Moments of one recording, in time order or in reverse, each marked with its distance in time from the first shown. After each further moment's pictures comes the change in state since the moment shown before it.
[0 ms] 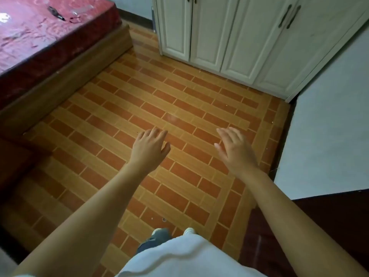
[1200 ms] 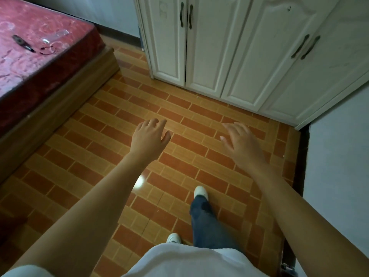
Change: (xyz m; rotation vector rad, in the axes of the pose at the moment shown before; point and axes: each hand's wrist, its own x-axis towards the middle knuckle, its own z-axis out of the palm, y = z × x) left_hand 0.434 -0.107 -0.039 -0.038 -0.009 0.019; right_hand 0.417 0.070 -0.033 0.012 -0.011 0.134
